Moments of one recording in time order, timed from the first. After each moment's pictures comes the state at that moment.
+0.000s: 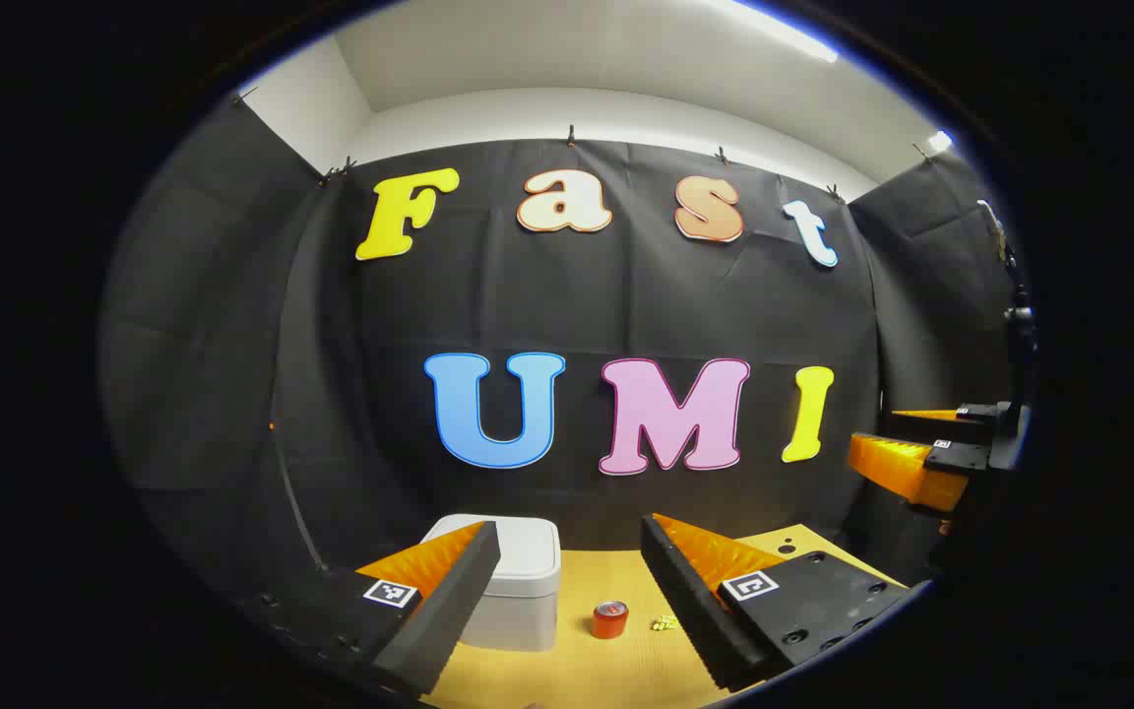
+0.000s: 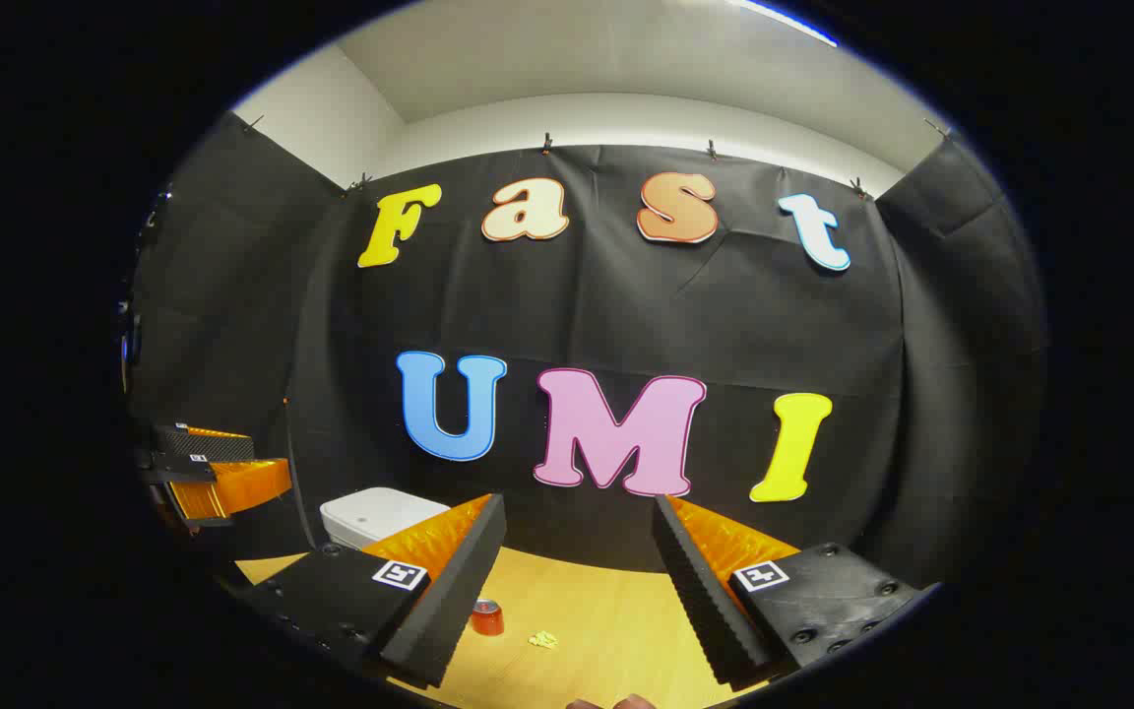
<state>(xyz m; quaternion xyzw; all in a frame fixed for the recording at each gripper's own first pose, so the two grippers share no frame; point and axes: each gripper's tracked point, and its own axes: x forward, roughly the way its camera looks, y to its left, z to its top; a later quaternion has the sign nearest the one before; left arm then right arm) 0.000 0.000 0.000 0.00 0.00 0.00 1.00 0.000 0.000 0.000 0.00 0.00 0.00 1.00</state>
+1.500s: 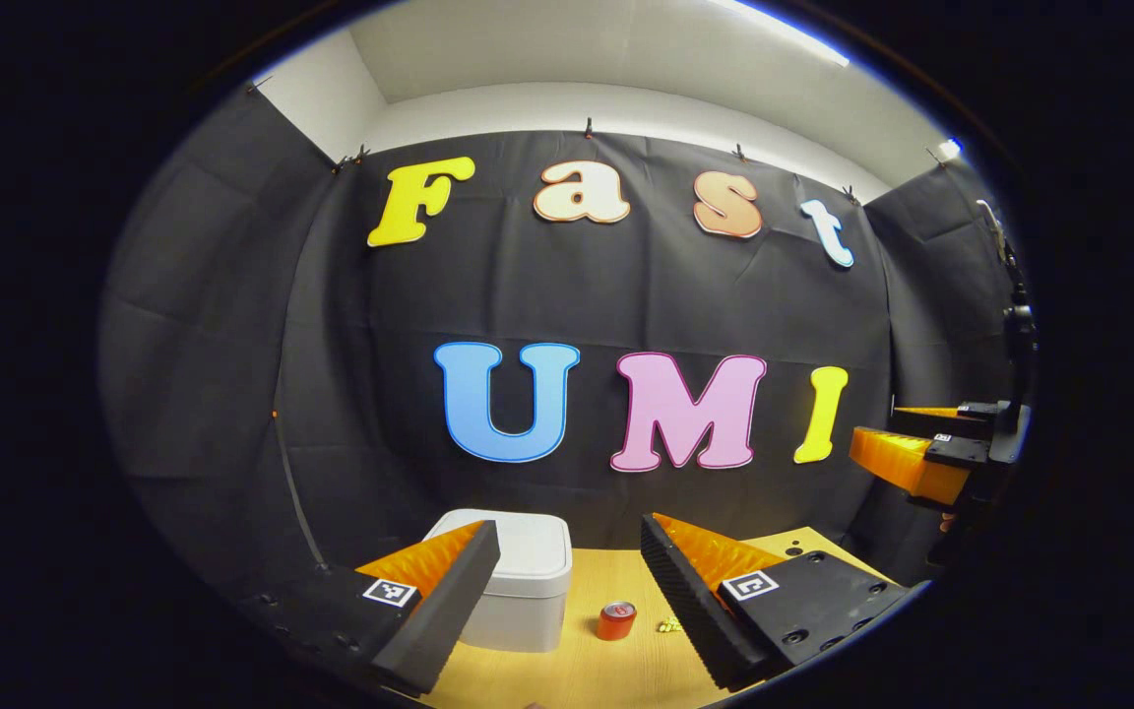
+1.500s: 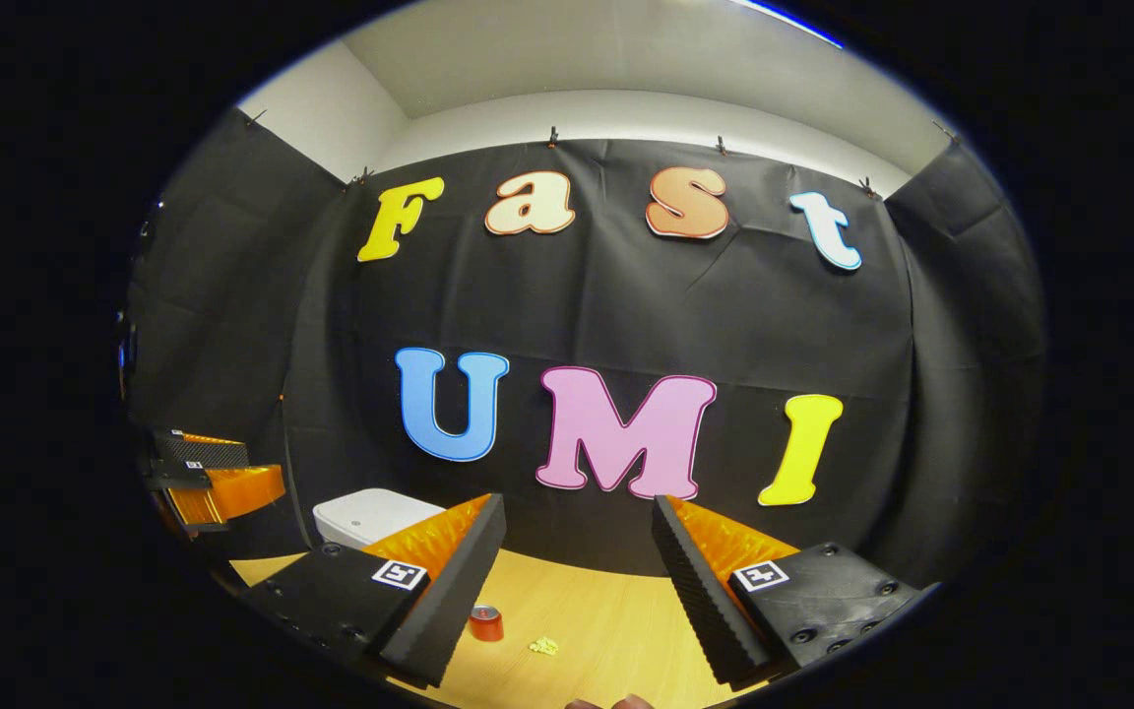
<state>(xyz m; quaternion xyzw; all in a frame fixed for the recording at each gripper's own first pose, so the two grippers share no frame) 0.018 0.019 -0.015 -0.01 0.01 0.01 1.00 0.029 0.015 -0.007 0.00 0.00 0.01 1.00</state>
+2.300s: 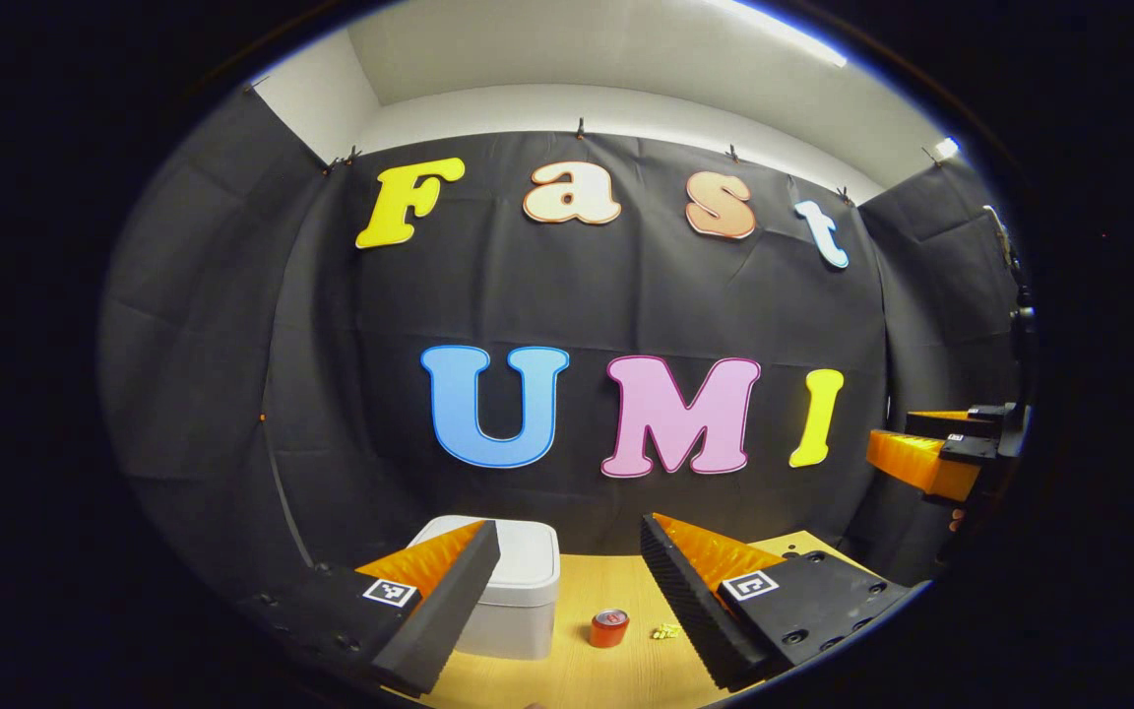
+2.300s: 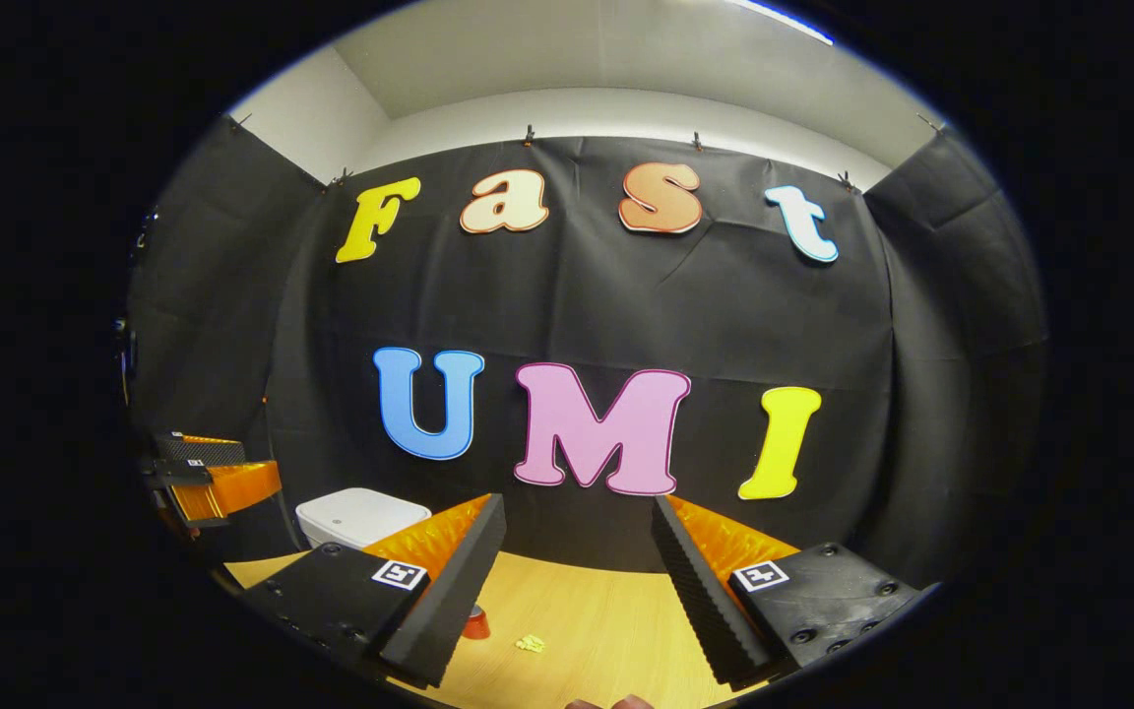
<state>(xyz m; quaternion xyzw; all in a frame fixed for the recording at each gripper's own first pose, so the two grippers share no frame) 0.034 0.006 -0.014 -0.02 0.00 0.00 1.00 0.026 -0.013 -0.012 0.01 0.01 -0.01 1.00</state>
